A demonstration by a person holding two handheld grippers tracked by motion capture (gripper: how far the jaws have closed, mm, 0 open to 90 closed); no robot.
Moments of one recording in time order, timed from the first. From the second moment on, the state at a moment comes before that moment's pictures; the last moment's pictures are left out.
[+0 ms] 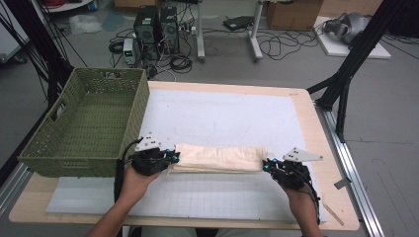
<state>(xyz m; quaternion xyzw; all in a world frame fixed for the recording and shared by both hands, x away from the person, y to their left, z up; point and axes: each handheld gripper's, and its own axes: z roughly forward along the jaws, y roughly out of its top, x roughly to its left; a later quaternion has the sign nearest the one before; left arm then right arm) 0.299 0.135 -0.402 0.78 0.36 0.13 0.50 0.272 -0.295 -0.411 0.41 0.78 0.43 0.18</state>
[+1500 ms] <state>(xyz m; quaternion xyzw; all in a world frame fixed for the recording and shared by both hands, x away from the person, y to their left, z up) 0.254 0.266 -0.286 0.68 0.38 0.28 0.56 0.406 -0.123 -0.281 0.27 0.79 0.48 0.27</state>
